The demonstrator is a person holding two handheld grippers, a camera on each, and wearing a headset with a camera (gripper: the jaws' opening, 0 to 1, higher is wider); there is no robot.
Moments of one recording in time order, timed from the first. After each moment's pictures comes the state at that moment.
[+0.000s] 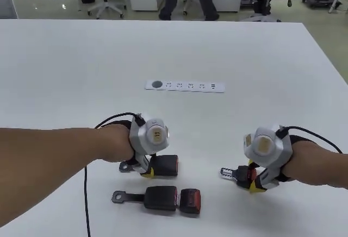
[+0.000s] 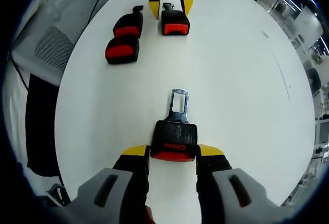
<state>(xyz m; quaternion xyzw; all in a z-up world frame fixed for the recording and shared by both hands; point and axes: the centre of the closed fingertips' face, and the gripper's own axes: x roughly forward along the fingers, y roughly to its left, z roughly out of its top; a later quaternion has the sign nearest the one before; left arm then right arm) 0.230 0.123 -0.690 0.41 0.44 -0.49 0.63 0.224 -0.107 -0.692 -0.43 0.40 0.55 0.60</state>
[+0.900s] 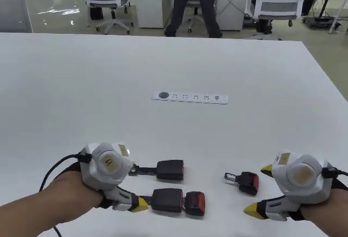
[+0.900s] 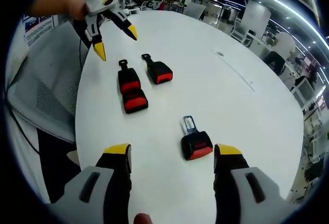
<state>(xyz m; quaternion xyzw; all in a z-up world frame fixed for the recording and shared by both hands) 0.150 0.164 -0.629 0.24 0.36 -0.38 0.81 0.171 -0.092 -0.627 -0.27 0.32 0.46 0.79</state>
